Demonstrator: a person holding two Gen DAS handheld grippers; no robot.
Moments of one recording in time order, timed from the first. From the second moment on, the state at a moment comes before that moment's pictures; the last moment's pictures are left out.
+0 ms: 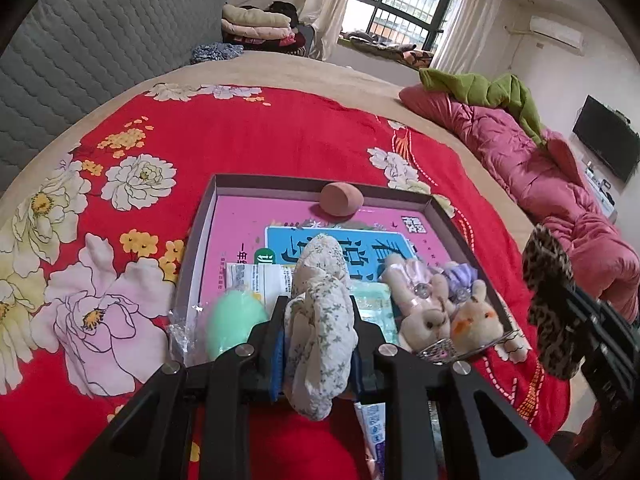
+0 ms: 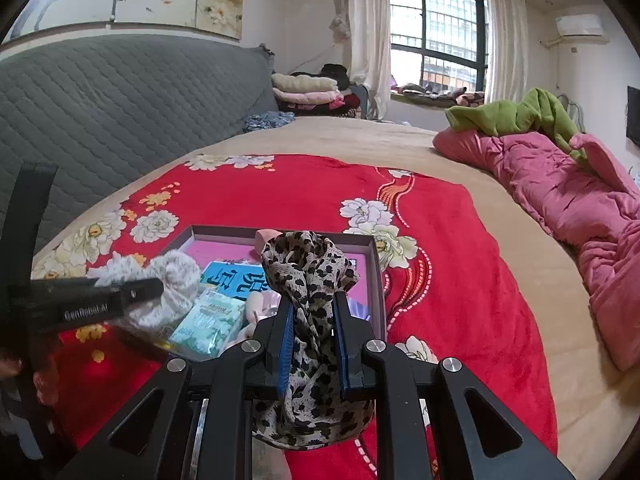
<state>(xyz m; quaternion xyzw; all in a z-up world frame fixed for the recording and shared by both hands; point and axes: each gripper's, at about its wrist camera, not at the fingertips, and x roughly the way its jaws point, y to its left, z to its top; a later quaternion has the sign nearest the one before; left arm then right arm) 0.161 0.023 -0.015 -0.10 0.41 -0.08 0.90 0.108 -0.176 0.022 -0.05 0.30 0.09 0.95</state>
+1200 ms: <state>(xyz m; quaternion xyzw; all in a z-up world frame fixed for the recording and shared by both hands) 0.174 0.027 -0.040 -0.09 0.43 -0.09 0.89 0.169 -0.151 -0.025 -0.05 0.36 0.08 0.93</state>
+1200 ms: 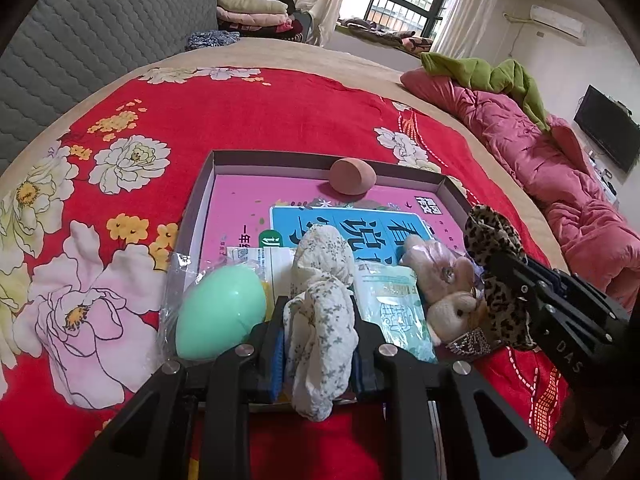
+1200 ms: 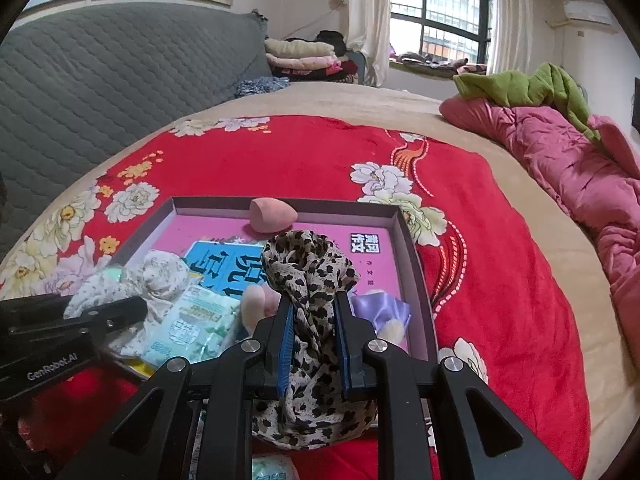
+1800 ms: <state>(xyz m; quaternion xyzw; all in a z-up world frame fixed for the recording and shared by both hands) 0.174 0.027 -0.042 -0.09 0.43 -0.09 0.89 0.170 -0.154 -0.032 -0.05 0.37 0.06 0.93</state>
